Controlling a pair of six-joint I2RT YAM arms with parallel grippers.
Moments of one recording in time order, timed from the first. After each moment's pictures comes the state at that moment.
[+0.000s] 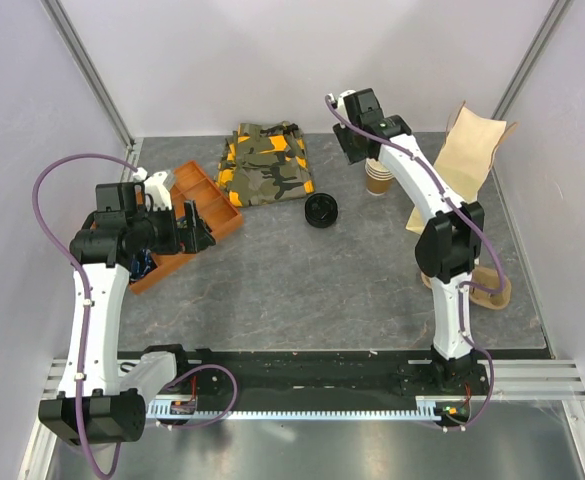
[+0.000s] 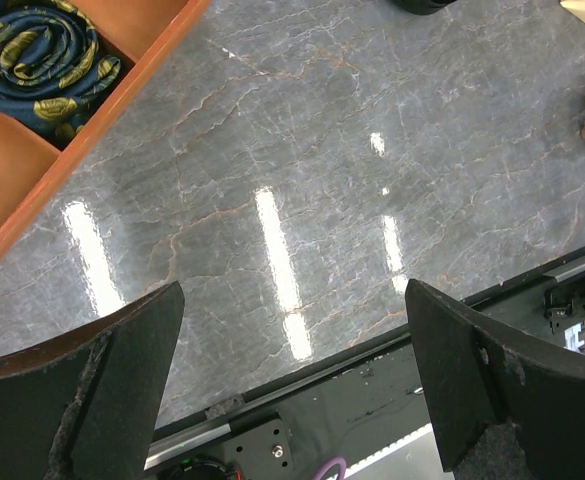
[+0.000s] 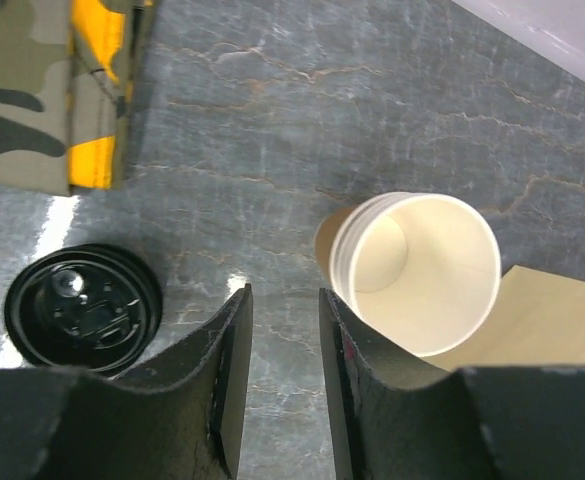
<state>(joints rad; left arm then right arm) 0.07 1.02 1.19 -1.02 0.47 -0.04 0.39 2.16 2.19 -0.83 0.19 -0.13</state>
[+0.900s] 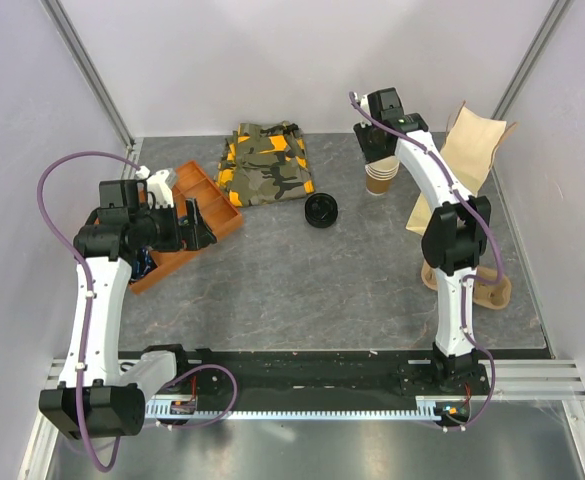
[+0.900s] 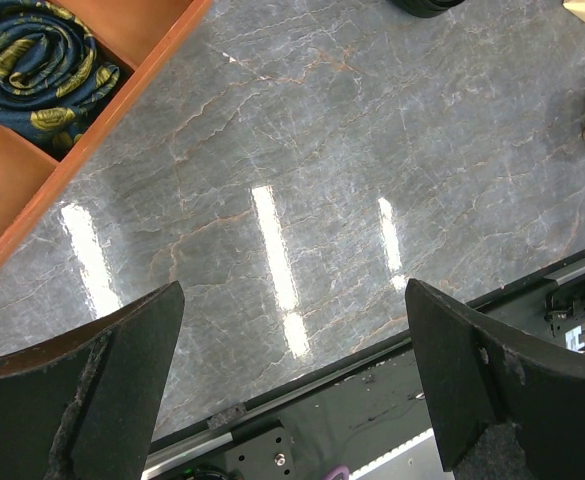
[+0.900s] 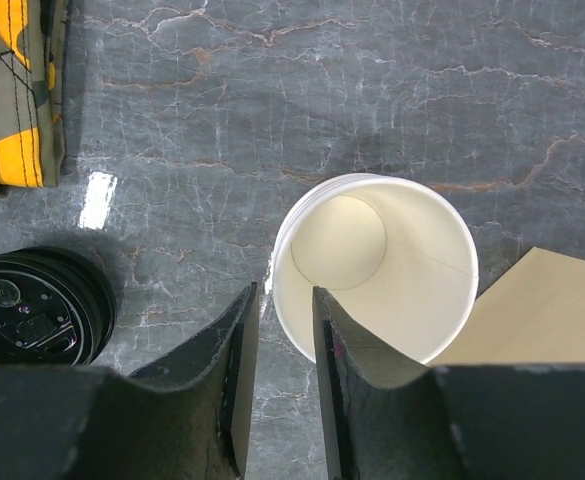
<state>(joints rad) 0.07 1.05 1.18 -0.98 0.48 -0.04 0.27 2.21 2.19 -0.84 0.07 -0.11</state>
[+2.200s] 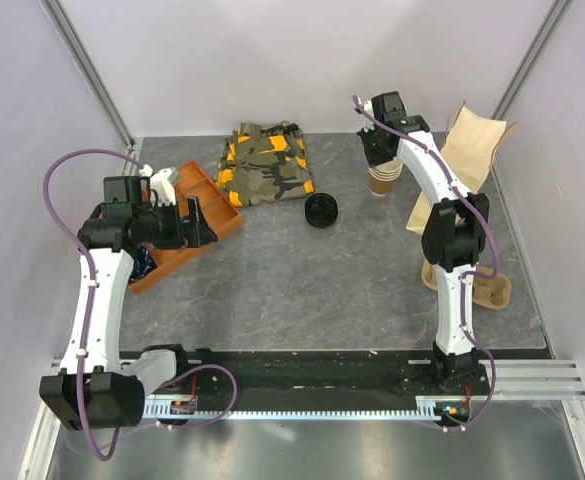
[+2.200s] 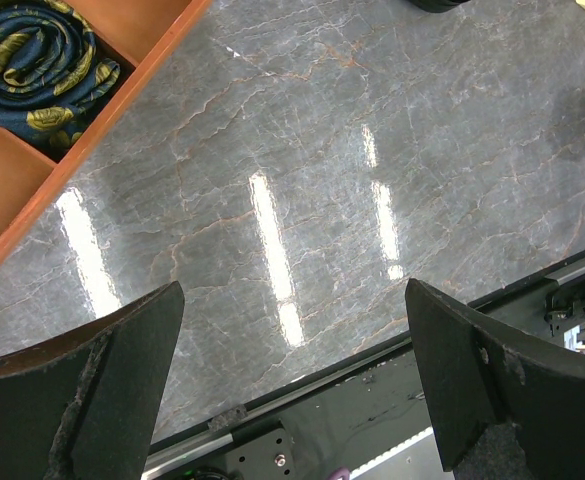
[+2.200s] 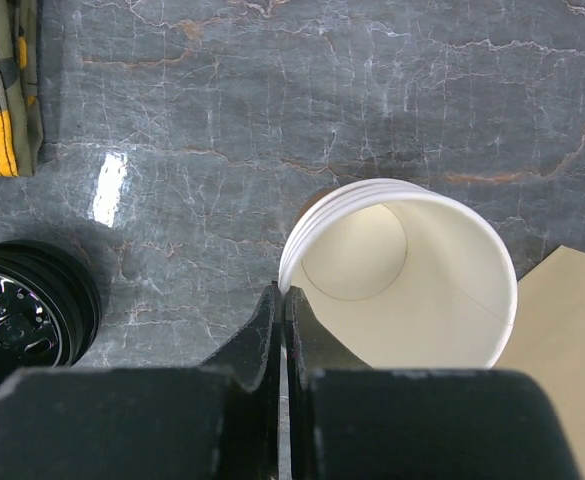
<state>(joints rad) 0.07 1.10 1.17 -0.97 0.48 -0.04 0.24 2.26 2.19 -0.85 0.02 -0.11</state>
